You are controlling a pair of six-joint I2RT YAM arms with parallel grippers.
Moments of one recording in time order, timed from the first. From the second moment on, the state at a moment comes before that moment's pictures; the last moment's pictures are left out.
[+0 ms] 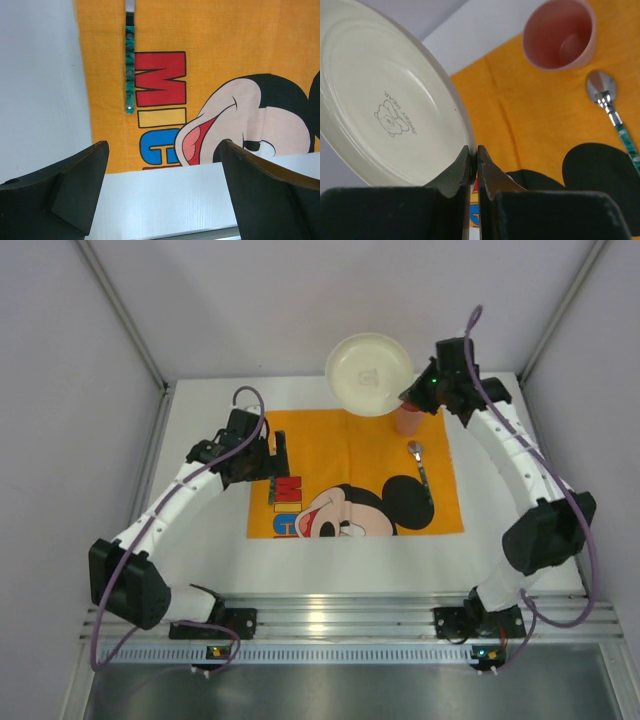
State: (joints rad) left arm -0.41 1.39 1.20 -0.72 -0.08 -0.45; right arm 0.26 1.59 1.72 -0.69 0.02 0.85
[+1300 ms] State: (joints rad) left arm -0.40 1.18 1.09 -0.77 -0.19 -0.47; right arm 0.46 1.69 1.38 -0.58 -0.07 0.74
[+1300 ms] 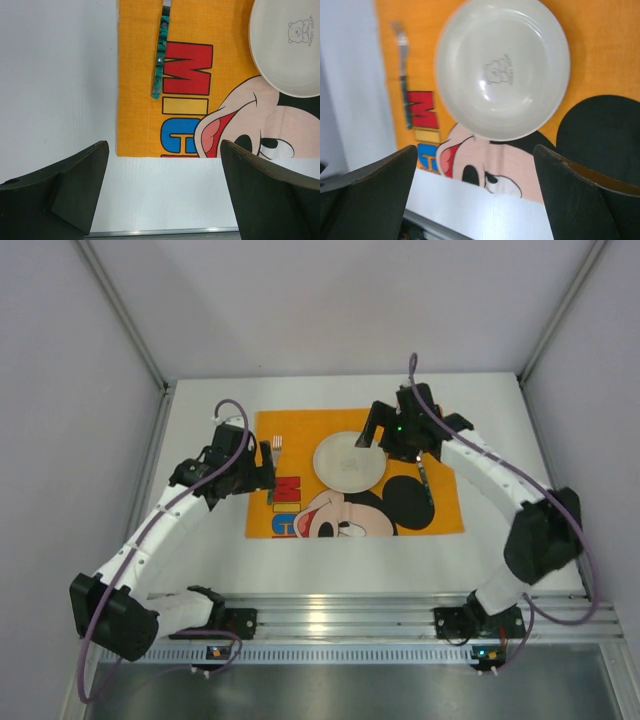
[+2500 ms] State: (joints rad) left arm -0.05 1.49 0.40 0.76 -0.28 -0.10; right arm 0.48 0.70 0.86 -0.64 0.51 0.54
